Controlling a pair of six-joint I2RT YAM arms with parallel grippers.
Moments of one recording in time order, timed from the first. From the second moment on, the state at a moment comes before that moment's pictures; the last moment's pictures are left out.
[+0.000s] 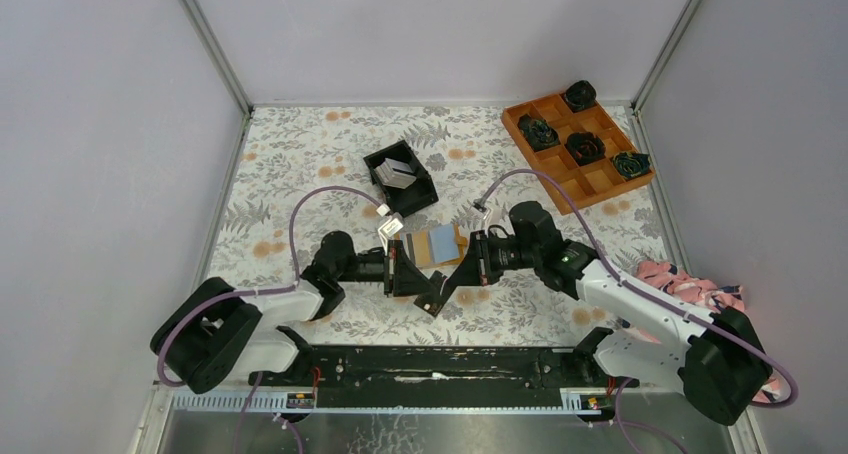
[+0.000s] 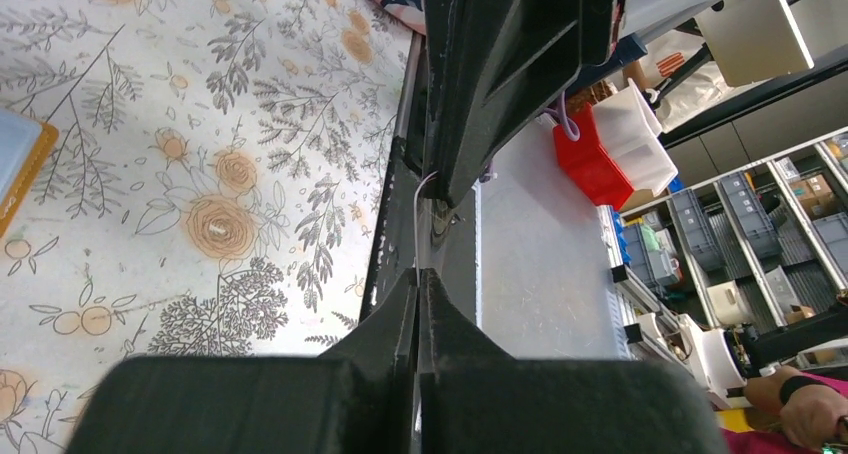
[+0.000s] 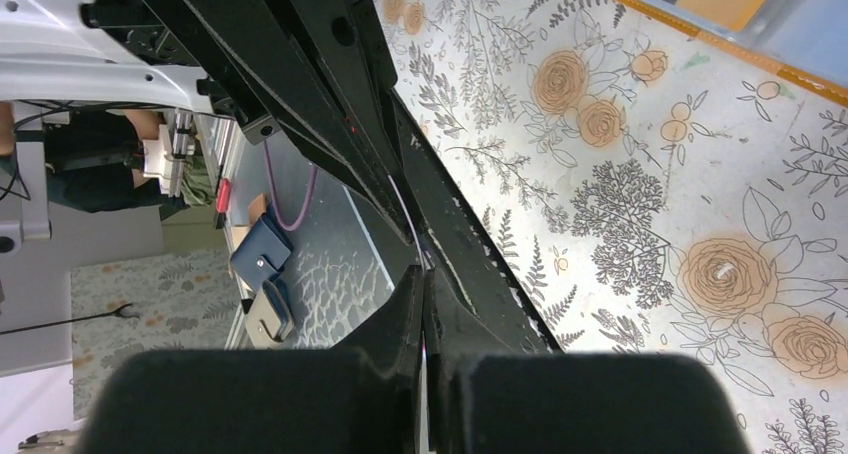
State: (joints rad) left arm -0.63 1.26 0.25 0.96 0.91 -0.76; right arm 0.71 1.09 0.63 -0.10 -0.67 0.66
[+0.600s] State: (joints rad) left arm -0.53 1.56 0.16 1.31 0.47 -0.95; right arm 0.69 1.12 0.64 -0.01 -0.25 0.58
